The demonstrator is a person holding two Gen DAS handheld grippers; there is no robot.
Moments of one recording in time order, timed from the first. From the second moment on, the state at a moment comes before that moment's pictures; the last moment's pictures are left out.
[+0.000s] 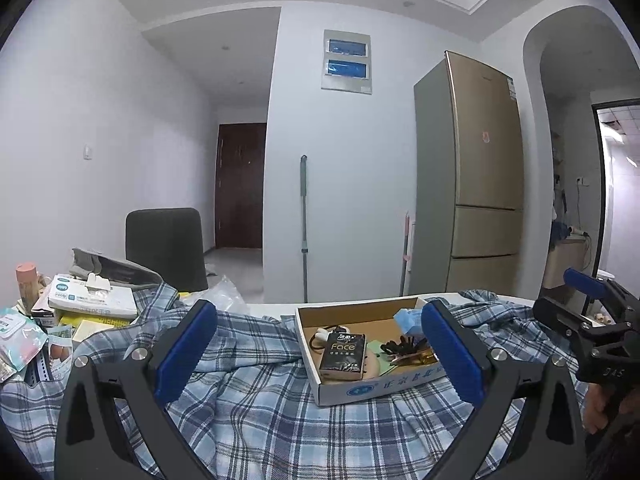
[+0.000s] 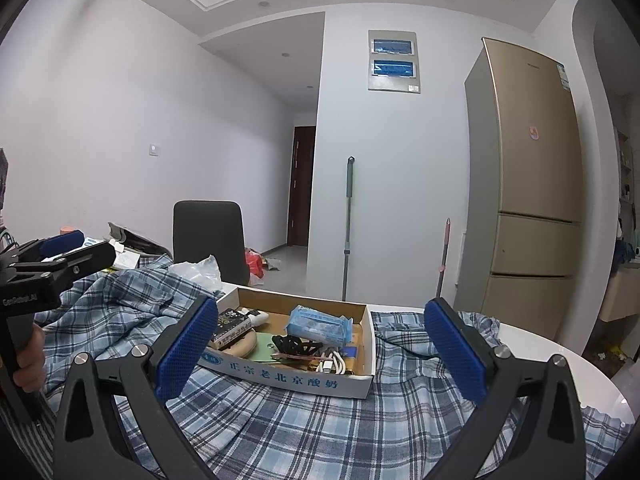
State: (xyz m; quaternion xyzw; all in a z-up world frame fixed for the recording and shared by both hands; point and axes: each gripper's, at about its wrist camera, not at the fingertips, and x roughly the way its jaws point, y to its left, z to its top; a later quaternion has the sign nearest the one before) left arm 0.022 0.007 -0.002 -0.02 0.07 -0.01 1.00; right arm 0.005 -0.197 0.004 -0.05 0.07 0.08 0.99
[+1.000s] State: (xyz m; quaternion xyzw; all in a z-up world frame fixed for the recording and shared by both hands) left arm 0.022 0.004 -0.002 -0.01 0.07 -0.01 1.00; right arm 0.006 -0.199 0.003 -0.05 0.08 0.07 0.99
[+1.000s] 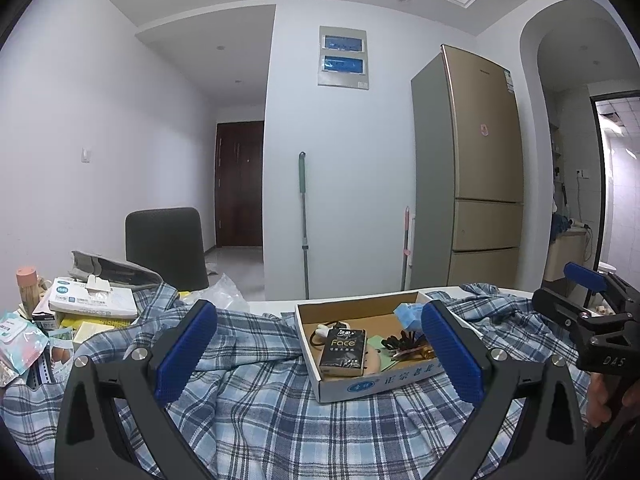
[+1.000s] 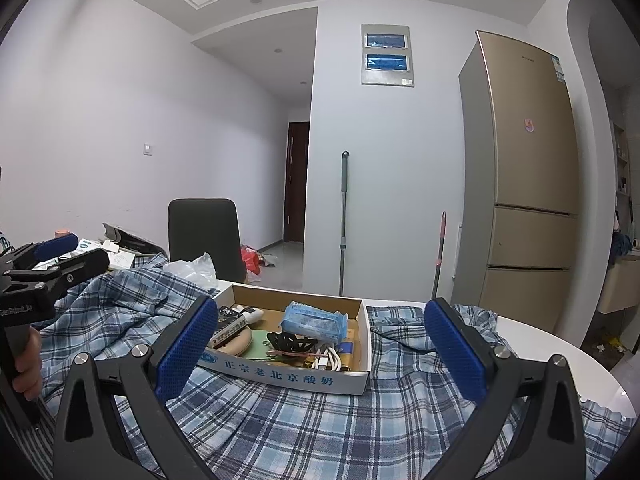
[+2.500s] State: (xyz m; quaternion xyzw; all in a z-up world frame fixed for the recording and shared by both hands) left arm 0.027 0.001 -0.005 0.00 0.08 -0.02 1.00; right arm 0.012 -0.206 0.002 -0.03 0.09 0.07 0.99
